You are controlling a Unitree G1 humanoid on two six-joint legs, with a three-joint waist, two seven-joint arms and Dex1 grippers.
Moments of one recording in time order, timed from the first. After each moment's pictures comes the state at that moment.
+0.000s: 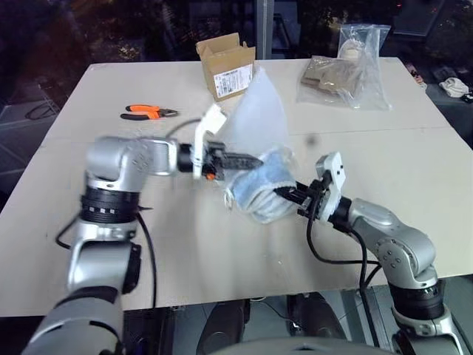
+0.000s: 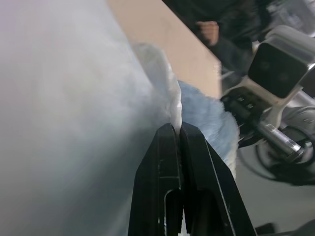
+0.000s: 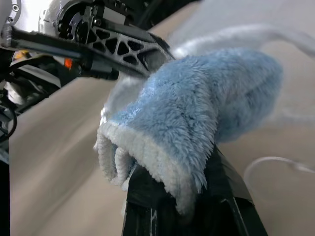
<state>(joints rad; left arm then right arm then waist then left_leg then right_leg) -0.82 0.55 -0.03 0.08 -0.75 1.30 -0.99 -0.22 -0.27 0.07 -0.50 0.63 0.82 0.51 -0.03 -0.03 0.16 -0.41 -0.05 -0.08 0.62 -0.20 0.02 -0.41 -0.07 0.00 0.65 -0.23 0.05</state>
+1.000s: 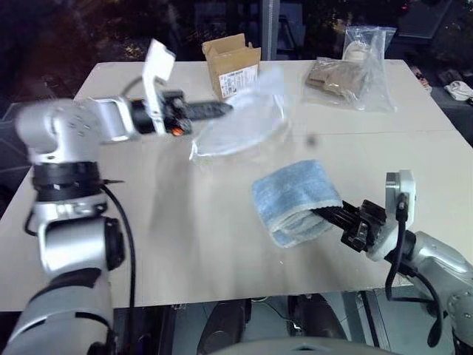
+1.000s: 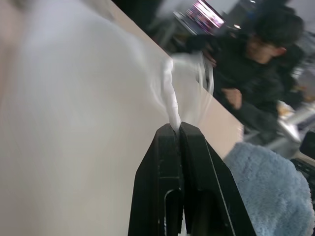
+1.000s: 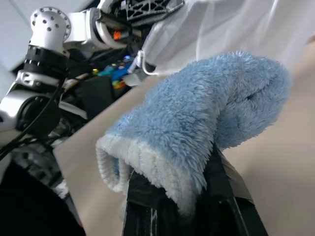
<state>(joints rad) -1.04 0.81 0.18 0.25 -0.77 1.30 -0.94 0.01 -0.49 -0.19 -0.83 1.20 0.82 0.35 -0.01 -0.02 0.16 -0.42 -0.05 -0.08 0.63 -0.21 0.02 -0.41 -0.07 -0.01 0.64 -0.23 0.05</state>
